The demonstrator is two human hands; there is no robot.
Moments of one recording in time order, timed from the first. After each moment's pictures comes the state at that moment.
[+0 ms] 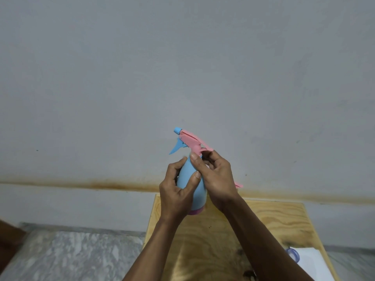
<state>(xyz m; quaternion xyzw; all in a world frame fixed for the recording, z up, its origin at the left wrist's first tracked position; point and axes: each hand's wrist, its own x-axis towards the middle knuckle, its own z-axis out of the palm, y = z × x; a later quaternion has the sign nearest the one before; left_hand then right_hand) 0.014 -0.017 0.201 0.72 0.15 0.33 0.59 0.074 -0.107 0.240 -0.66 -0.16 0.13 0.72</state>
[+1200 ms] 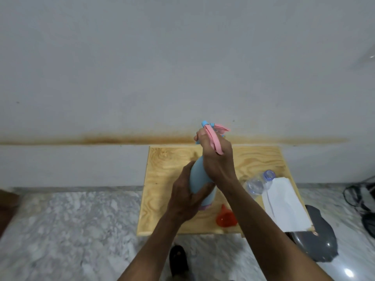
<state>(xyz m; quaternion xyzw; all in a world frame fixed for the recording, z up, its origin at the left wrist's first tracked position) -0.112 -0.060 0.110 0.79 0.04 0.19 0.58 -0.028 -0.135 0.201 -0.78 -0.06 -0.02 0.62</state>
